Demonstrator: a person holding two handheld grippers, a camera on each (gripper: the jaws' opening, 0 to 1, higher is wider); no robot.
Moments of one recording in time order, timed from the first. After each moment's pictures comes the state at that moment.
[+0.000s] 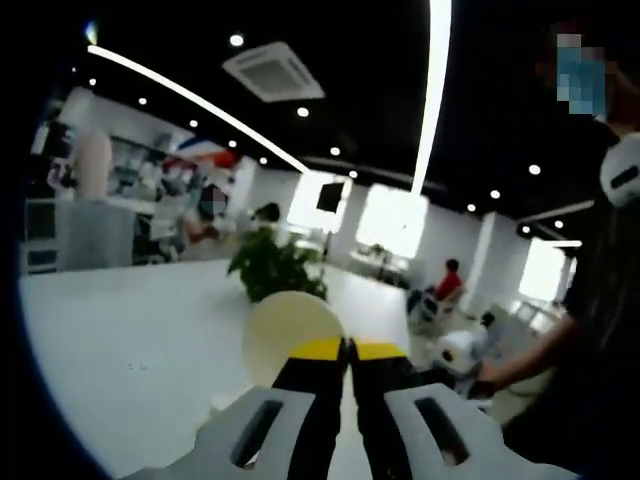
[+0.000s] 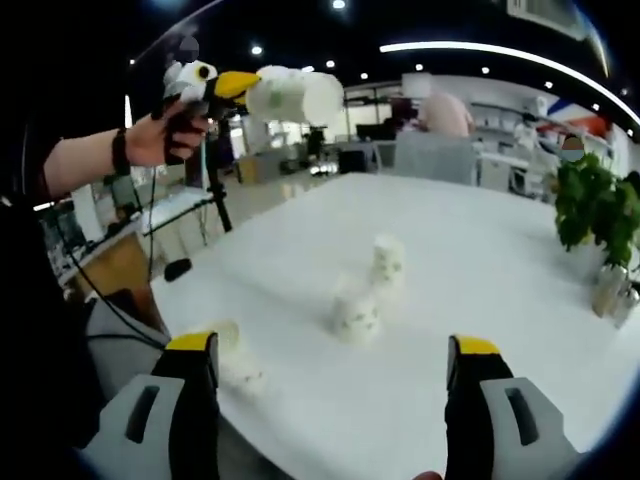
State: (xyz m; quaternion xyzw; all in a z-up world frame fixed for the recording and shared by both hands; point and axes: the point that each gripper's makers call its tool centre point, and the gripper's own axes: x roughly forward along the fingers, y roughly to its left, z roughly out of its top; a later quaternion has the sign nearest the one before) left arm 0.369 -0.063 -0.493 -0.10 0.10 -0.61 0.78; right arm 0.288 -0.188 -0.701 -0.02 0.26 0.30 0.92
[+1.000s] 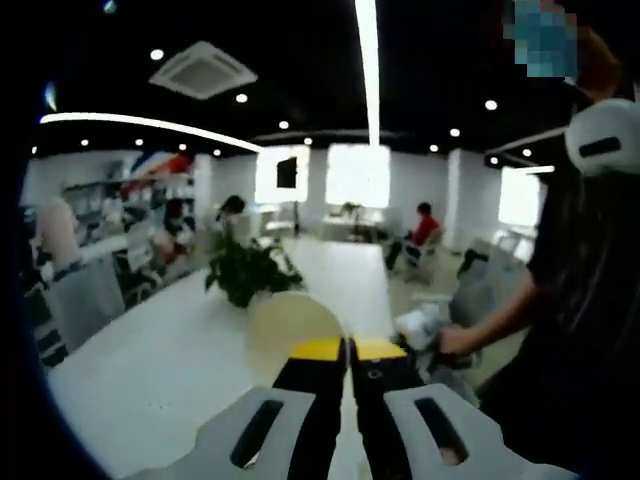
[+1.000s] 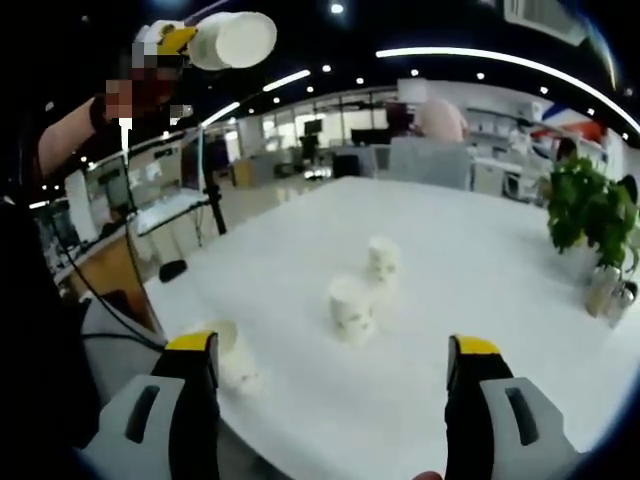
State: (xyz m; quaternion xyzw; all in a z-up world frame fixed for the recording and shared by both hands) left arm 0.310 -0.057 -0.448 0.09 0.11 -0.66 0.74; right arm 0.291 -0.192 -0.702 -0.03 0.25 0.29 0.92
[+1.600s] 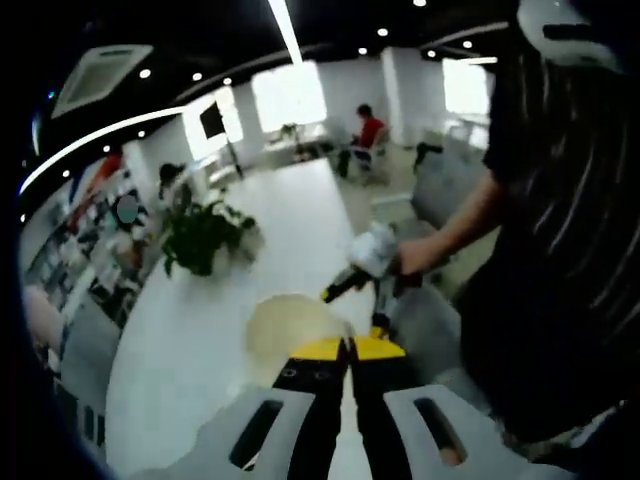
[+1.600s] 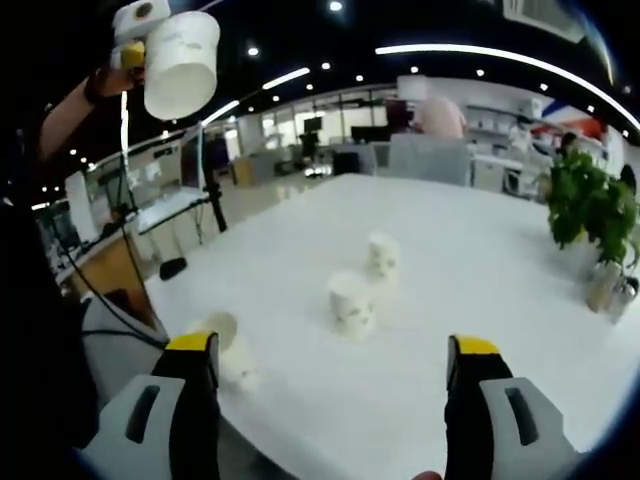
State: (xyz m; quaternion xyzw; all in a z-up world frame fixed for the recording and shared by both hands) left arm 0.258 -0.072 -0.473 0.28 0.18 -0.71 0.62; right arm 0.289 -0.193 -0.706 -0.02 0.25 0.29 0.92
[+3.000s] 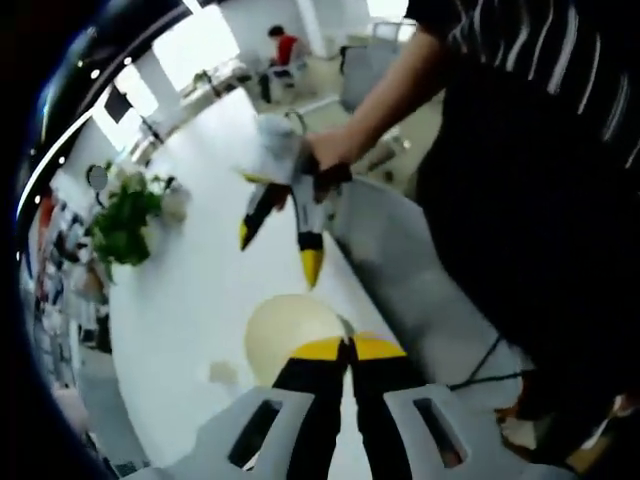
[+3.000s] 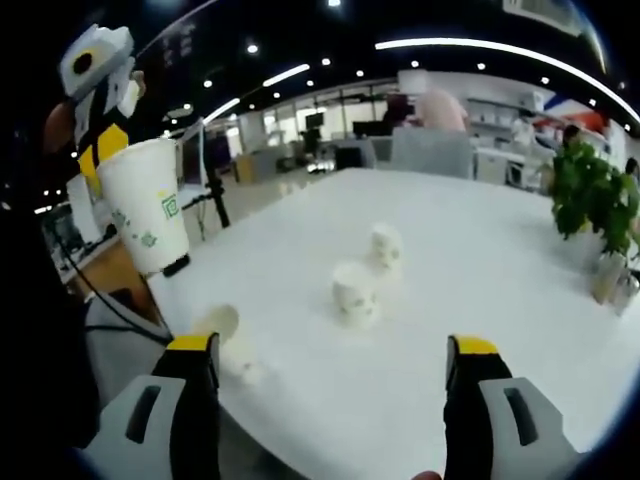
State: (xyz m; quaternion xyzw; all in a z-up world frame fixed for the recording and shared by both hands) left arm 0.208 -0.060 -0.611 0.50 0.20 -0.71 0.46; right arm 0.280 -0.191 -0.716 -0.02 0.26 0.30 0.92
